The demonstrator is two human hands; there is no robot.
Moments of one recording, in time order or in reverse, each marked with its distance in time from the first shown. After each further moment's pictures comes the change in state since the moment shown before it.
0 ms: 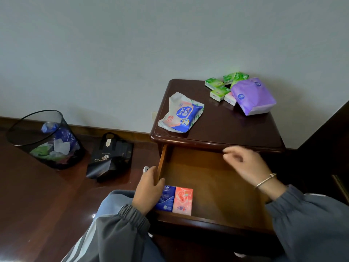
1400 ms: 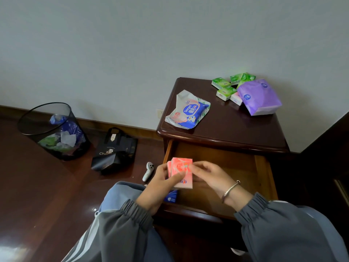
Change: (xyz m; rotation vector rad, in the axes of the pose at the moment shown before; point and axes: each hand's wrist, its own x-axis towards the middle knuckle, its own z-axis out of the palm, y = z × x) left_hand -0.039 0.023 -0.007 -0.863 -0.349 -0.109; right_hand -0.035 -0.049 0.080 0.595 -0.385 0.284
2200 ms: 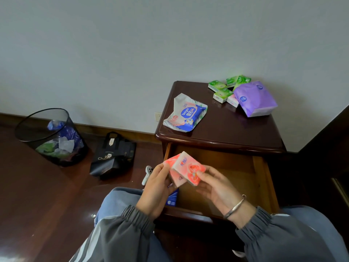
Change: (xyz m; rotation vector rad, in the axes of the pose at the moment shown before) left_hand 0.009 -0.005 -0.001 -0.261 0.075 0.102; right_hand -0.026 0.002 0.004 0.482 0.059 0.074
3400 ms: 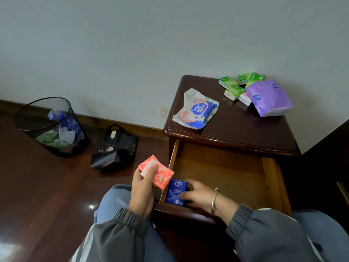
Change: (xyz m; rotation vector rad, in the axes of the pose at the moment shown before) left_hand 0.016 -0.006 -0.056 -0.079 0.336 0.117; right_hand 0.056 0.054 0.035 -0.597 -0.163 0.201
